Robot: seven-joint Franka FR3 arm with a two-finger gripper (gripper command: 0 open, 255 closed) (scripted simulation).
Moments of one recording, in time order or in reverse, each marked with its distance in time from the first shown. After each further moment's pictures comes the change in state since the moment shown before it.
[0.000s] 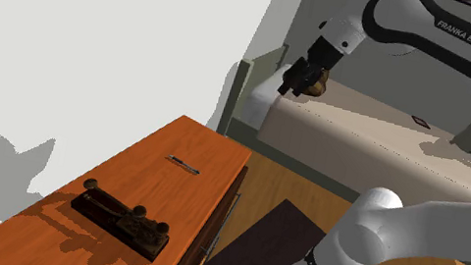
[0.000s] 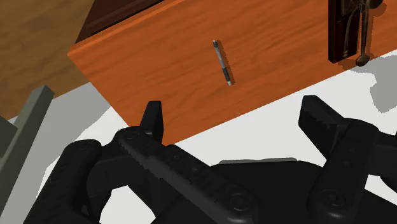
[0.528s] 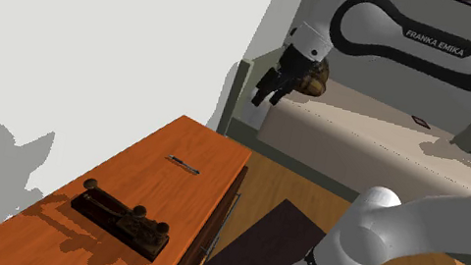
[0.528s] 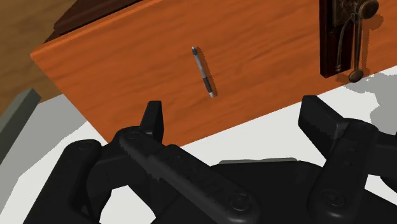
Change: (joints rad) arm 0.041 0.081 0.118 -0.036 0.031 0.091 0.079
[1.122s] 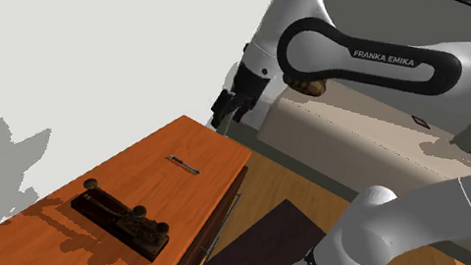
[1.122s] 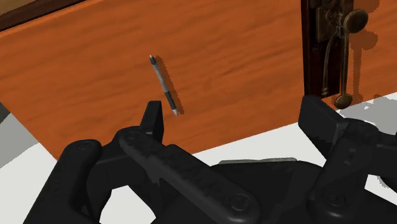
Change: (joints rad) arm 0.050 0.188 0.177 0.002 0.021 0.144 0.125
